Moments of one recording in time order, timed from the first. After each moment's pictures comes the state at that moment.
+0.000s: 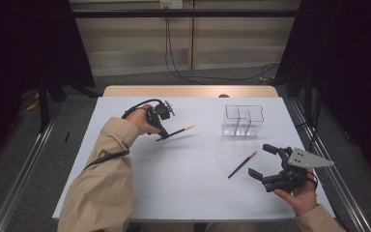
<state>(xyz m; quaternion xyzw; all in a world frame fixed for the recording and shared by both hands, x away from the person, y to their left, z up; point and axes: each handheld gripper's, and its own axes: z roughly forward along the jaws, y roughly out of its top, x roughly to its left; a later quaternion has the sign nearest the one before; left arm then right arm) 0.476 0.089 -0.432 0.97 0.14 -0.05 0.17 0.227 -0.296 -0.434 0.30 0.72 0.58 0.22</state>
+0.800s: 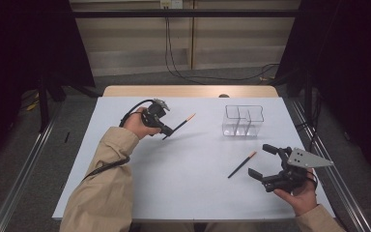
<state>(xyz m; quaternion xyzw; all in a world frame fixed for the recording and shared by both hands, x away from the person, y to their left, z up) 0.467 0.104 -0.434 0.93 0.20 -0.04 0.30 0.227 -0.296 -0.434 0.30 0.72 0.58 0.22</state>
